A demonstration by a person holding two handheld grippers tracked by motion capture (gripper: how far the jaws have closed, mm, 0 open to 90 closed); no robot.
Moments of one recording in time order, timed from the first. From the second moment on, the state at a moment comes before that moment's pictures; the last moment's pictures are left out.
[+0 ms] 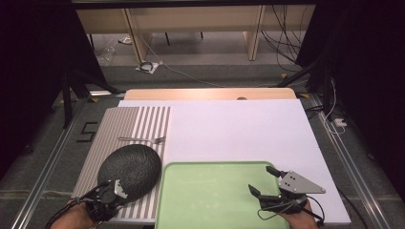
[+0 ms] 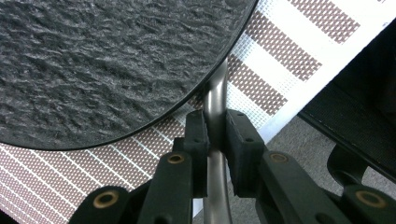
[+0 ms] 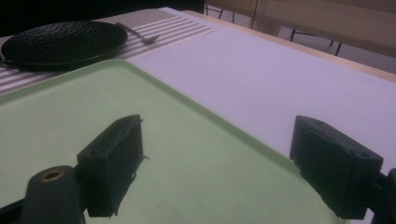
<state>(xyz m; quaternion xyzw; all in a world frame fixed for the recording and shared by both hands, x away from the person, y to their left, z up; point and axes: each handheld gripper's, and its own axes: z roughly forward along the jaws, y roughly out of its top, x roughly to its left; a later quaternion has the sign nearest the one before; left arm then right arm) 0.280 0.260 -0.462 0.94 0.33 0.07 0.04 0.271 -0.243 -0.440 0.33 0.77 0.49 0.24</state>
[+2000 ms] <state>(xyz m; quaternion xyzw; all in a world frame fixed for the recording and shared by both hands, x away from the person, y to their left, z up) 0.263 0.191 -0.427 0.95 0.28 0.07 0.14 0.271 -0.242 -0.441 0.33 0.78 0.48 0.24</state>
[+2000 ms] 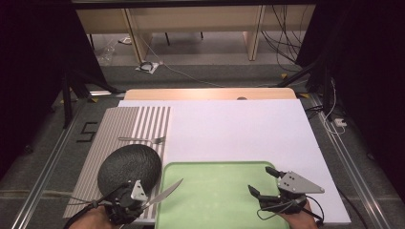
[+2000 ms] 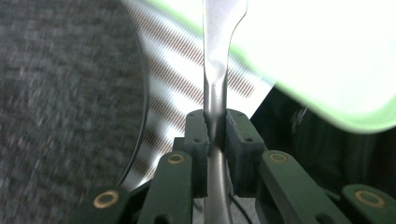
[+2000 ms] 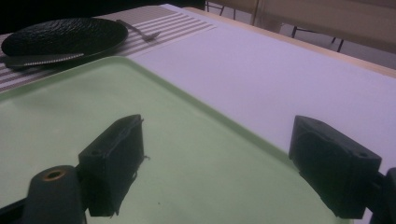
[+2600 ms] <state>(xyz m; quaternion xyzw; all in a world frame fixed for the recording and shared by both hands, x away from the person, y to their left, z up) 0.283 0.143 -0.422 0.95 0.27 0.05 0.14 0.272 -0.242 -0.441 0.33 0.78 0.48 0.24</state>
